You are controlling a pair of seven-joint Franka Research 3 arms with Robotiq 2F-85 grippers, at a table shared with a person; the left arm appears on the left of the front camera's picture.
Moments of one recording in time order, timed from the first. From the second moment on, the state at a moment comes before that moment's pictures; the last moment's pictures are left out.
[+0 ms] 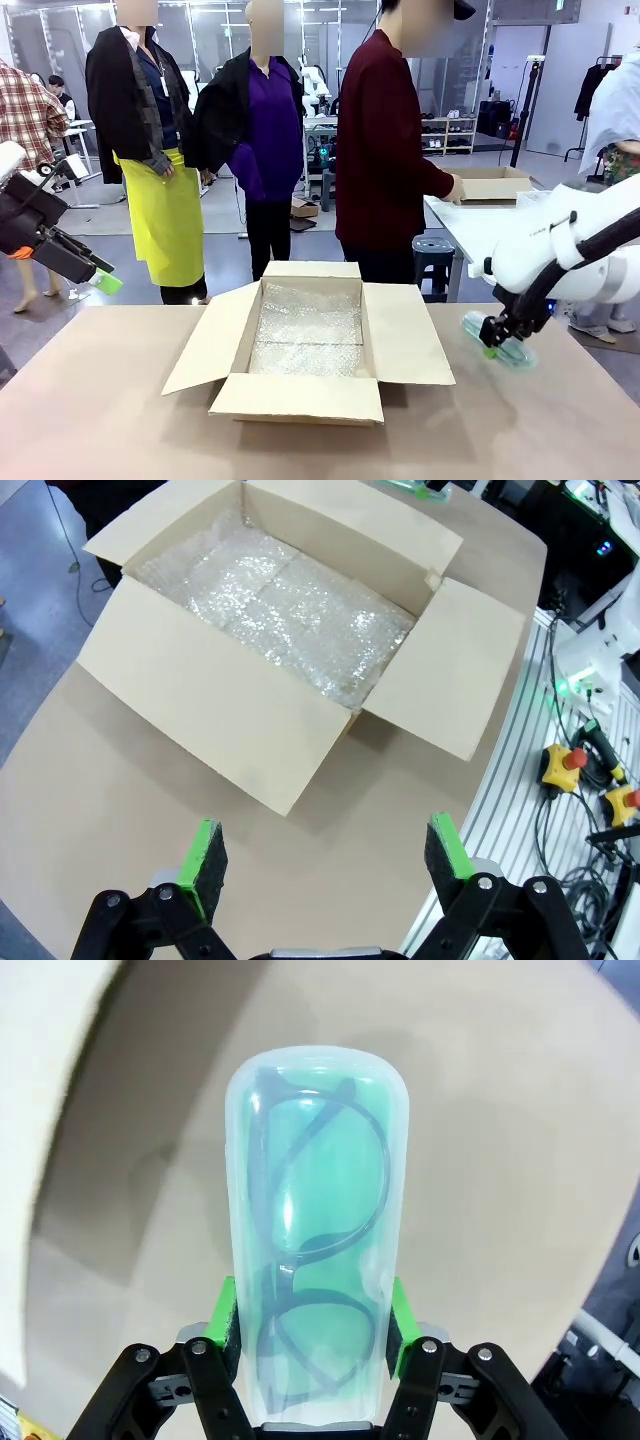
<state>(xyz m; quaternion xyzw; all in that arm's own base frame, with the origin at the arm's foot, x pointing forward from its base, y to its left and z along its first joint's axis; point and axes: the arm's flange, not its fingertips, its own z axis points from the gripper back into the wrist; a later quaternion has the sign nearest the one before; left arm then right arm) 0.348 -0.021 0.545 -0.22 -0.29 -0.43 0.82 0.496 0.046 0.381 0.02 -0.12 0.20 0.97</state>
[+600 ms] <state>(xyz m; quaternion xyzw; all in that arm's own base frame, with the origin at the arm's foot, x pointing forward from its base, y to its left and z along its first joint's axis) 0.348 -0.021 0.545 -0.22 -0.29 -0.43 0.82 0.453 0.156 0.490 0.02 -0.19 0.31 0.93</state>
